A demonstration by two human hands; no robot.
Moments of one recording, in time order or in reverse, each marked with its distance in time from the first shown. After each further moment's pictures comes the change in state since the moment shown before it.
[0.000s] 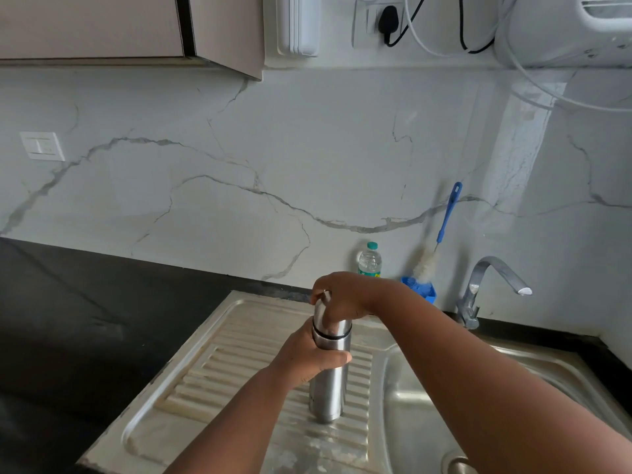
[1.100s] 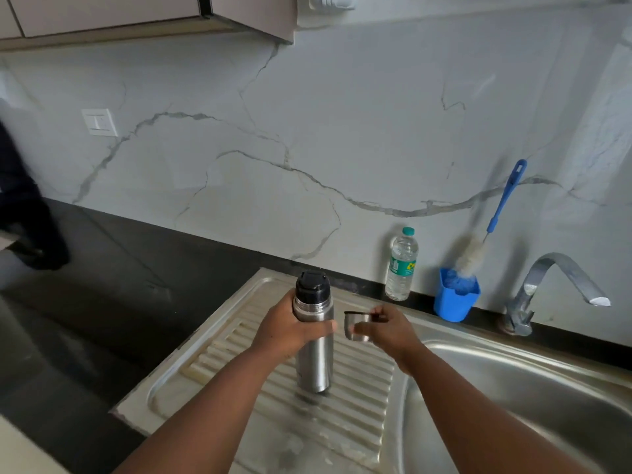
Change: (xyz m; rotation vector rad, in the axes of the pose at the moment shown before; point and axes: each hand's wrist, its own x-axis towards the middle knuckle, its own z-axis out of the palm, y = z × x) left_hand -0.006 -0.005 -0.032 -0.022 0.355 -0.081; right_hand 0.053 0.102 0.127 1.132 0.328 0.321
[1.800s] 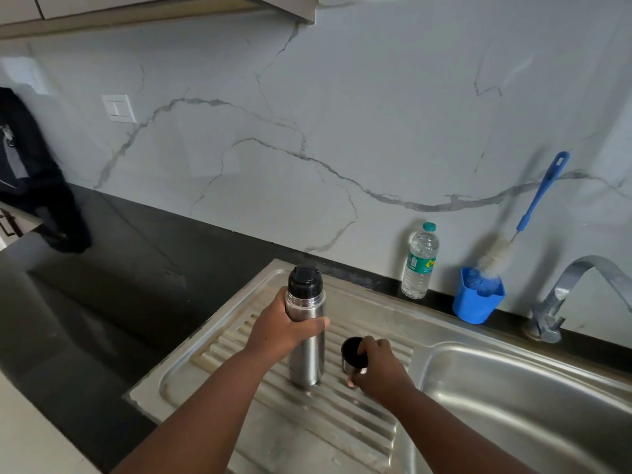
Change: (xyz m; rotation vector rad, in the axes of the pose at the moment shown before) left_hand 0.001 -0.028 -0.016 0.012 0.089 -0.052; right_hand 0.001 0.063 0.043 -0.794 -0.103 -0.198
